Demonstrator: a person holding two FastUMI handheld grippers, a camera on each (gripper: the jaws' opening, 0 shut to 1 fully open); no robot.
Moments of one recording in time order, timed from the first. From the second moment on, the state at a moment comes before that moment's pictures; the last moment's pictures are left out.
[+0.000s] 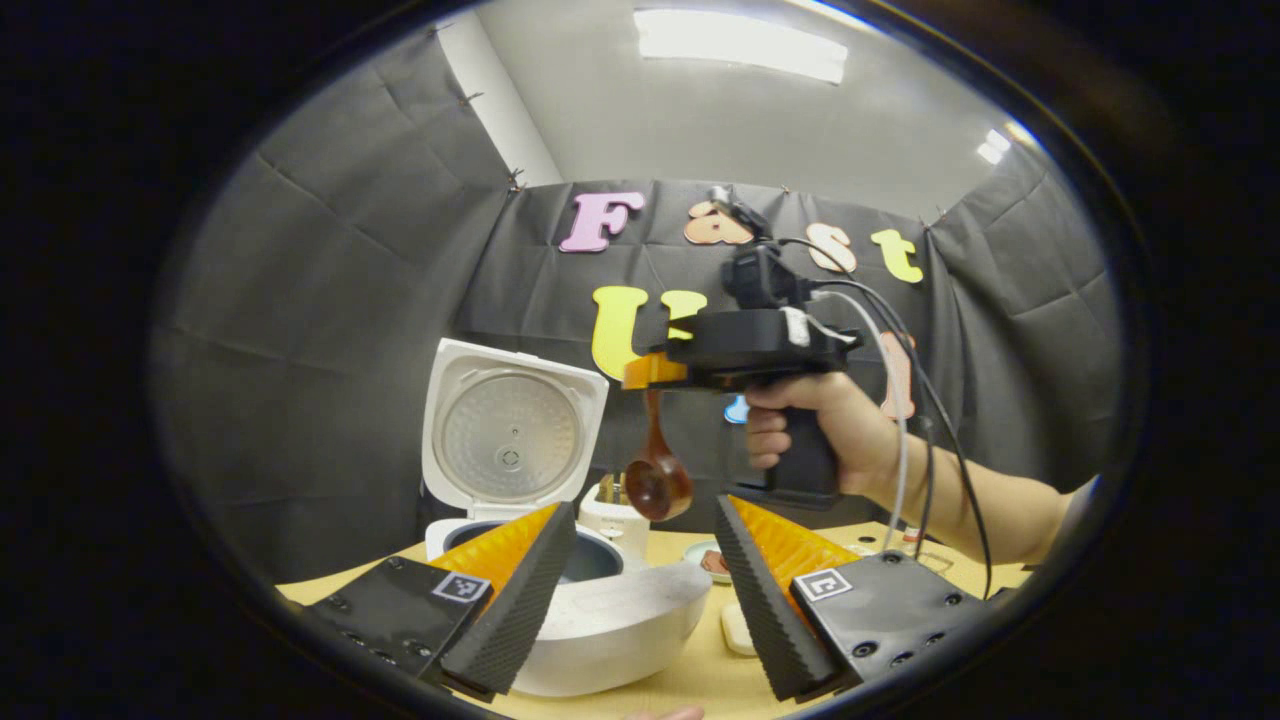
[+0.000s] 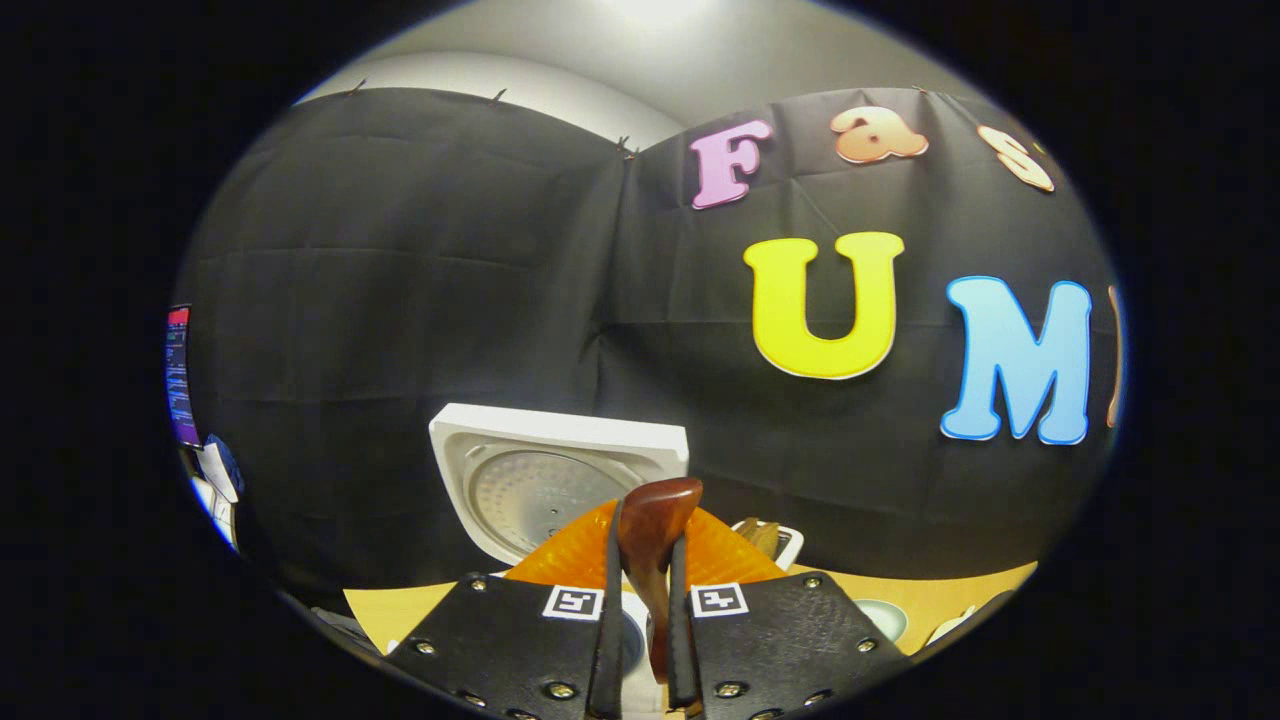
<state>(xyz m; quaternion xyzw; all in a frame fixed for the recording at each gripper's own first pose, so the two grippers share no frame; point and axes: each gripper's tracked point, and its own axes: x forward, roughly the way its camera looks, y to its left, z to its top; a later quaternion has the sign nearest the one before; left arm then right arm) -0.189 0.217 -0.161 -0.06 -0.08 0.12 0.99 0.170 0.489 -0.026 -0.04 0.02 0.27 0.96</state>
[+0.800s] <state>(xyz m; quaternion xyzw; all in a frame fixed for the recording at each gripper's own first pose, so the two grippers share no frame) -0.144 0.172 -0.165 -0.04 -0.06 0.08 0.99 0.156 0.224 -0.041 0.04 0.05 0.12 0.99</state>
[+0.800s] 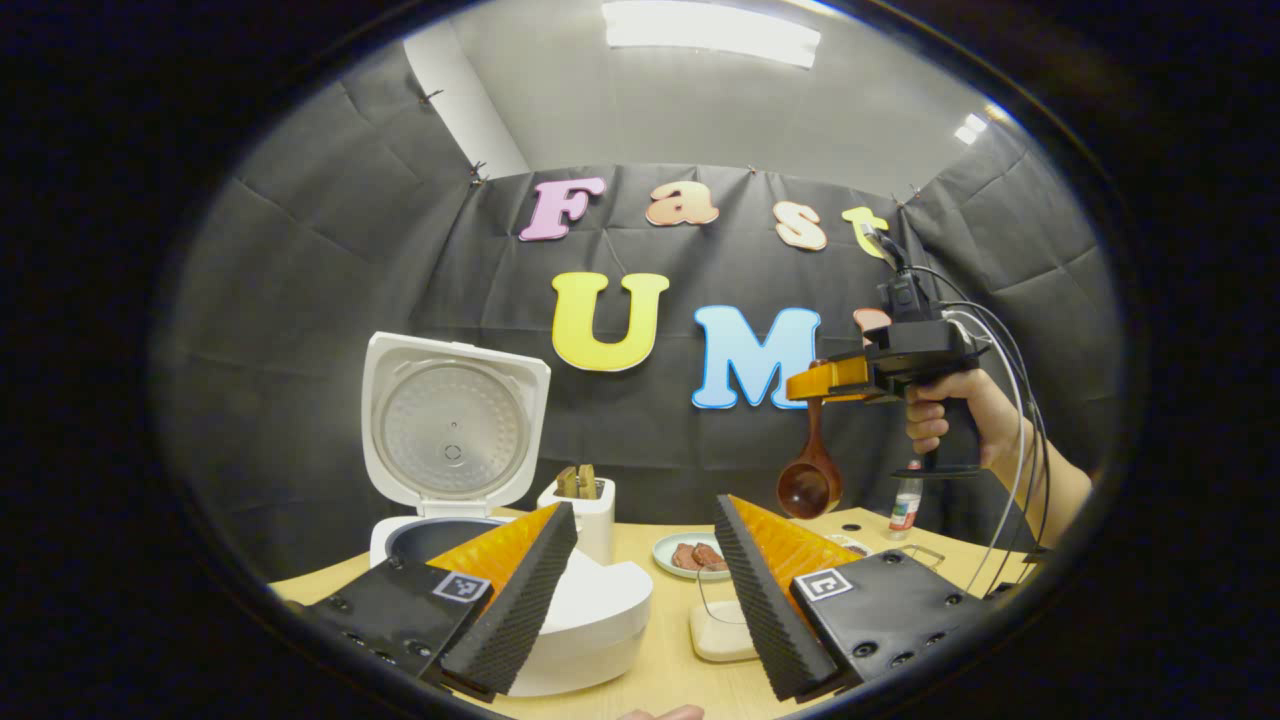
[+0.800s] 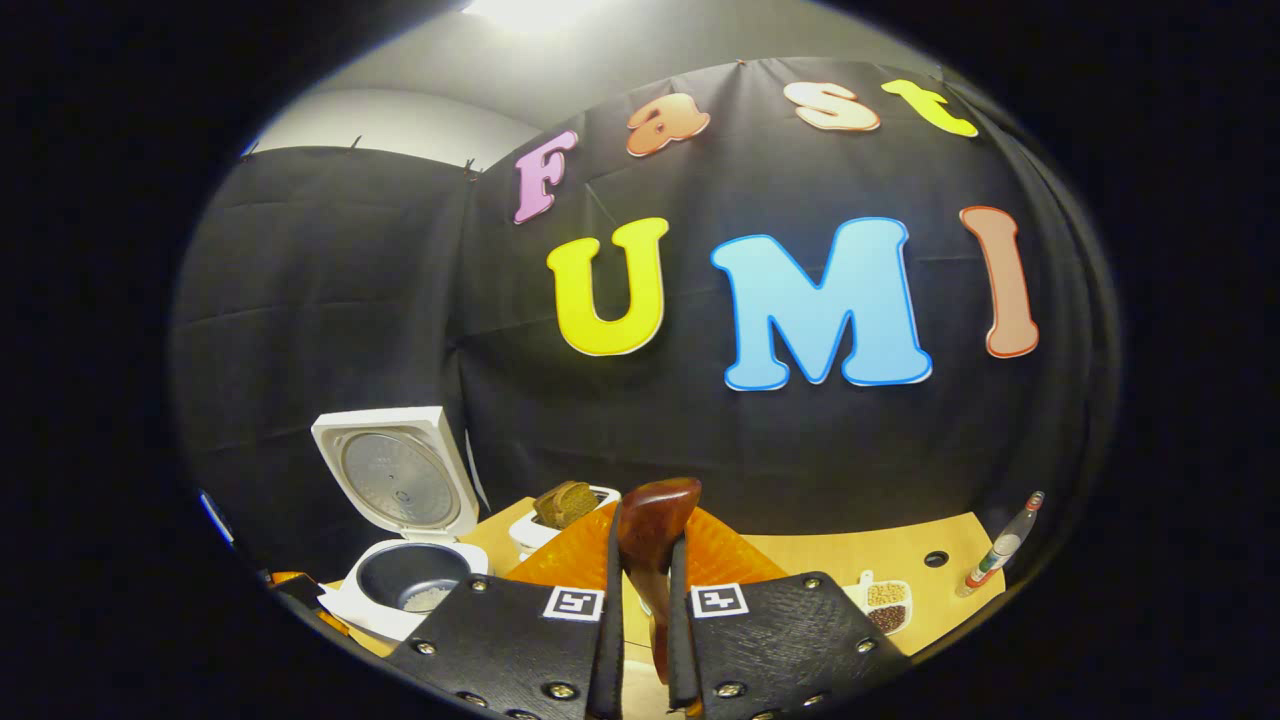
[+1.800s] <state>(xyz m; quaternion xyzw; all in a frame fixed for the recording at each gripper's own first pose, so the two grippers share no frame) -0.120 0.140 -0.163 -0.04 -0.06 0.05 1.00 0.094 0.038 -0.112 0.09 0.07 -0.03 0.99</state>
